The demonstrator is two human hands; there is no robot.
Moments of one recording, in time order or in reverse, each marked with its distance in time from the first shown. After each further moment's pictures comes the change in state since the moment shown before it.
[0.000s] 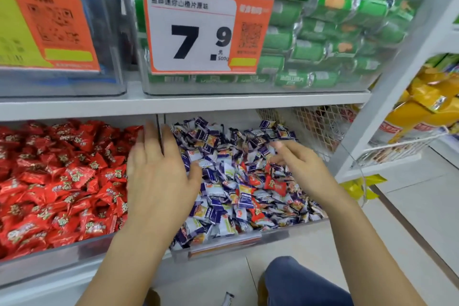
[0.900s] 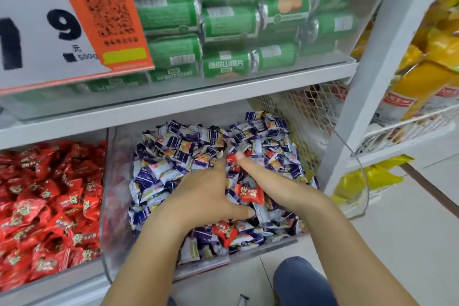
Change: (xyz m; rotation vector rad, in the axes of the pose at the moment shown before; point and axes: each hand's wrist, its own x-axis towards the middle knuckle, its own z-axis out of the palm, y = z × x) left_hand 0.029 0.084 0.056 0.022 -0.766 0.213; right_hand 0.023 0.044 0.027 0.342 -0.668 0.203
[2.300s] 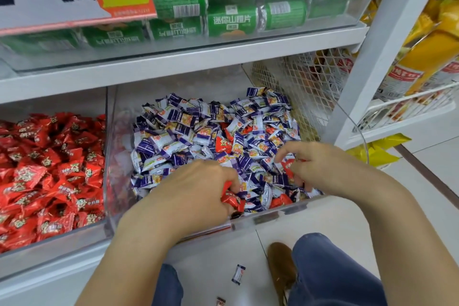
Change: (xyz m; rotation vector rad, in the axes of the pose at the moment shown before) left_hand -0.047 -0.001 0.006 0.135 0.092 0.182; right_hand -0.078 -0.014 -0.021 -0.605 0.324 0.064
